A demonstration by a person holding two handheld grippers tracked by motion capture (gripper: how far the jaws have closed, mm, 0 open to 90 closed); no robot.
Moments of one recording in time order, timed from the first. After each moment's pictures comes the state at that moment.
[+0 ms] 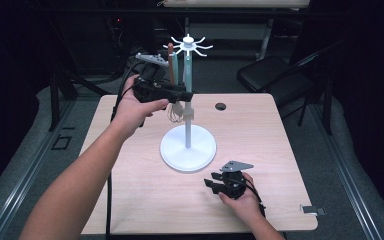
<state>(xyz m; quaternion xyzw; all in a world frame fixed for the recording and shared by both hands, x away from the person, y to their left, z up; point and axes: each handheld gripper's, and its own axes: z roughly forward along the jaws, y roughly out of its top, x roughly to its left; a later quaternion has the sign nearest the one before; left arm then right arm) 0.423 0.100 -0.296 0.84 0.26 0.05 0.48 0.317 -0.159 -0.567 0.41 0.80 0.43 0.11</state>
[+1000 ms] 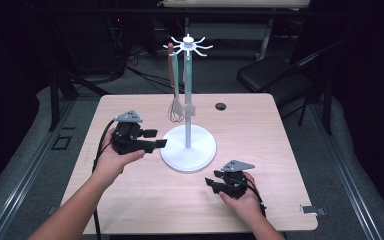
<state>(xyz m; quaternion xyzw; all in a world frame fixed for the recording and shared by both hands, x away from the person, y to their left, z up) 0.369 0.171 -0.428 0.82 0.34 0.08 0.45 0.317 -0.162 -0.566 0.41 0.80 0.43 0.13</state>
